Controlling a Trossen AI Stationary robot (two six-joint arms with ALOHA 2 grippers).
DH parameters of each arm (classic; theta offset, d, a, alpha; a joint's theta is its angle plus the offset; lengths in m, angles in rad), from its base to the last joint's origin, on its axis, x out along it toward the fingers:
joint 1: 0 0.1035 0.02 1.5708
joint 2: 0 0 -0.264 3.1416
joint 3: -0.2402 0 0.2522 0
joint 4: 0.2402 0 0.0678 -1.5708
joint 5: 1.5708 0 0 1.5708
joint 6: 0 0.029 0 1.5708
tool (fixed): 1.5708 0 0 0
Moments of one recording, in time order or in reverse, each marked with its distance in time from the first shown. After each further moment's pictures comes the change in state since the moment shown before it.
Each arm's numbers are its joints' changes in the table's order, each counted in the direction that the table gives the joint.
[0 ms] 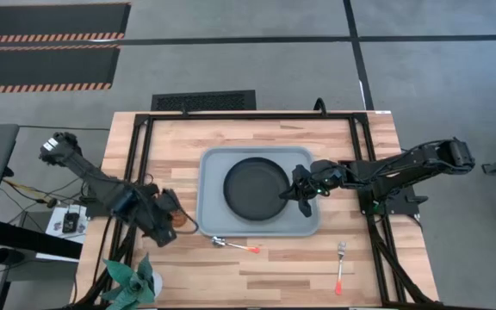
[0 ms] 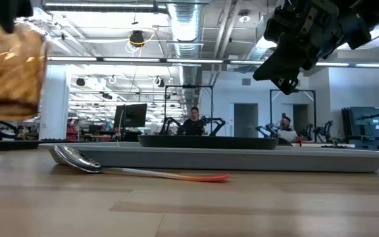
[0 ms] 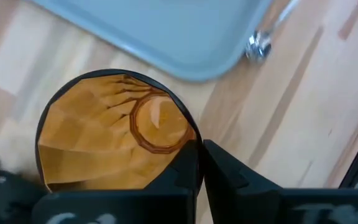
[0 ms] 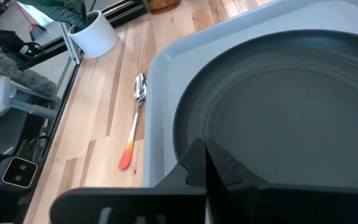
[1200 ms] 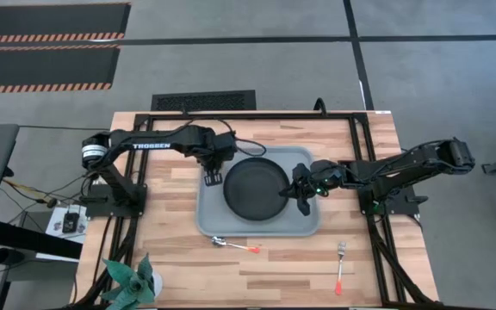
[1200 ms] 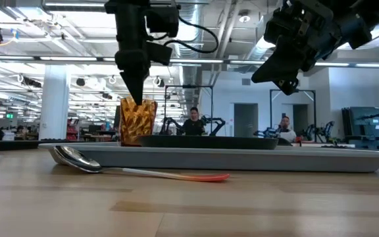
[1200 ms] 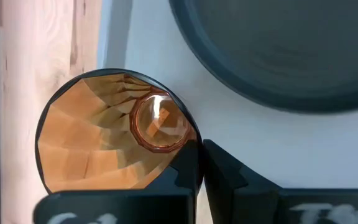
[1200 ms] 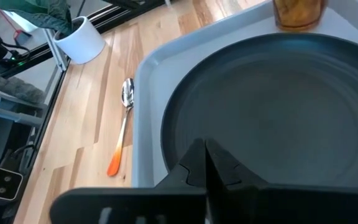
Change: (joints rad) left arm 0.849 -0.464 -0.211 -0.230 0.079 1.171; right arm 0.000 0.000 0.000 0.006 0.051 0.018
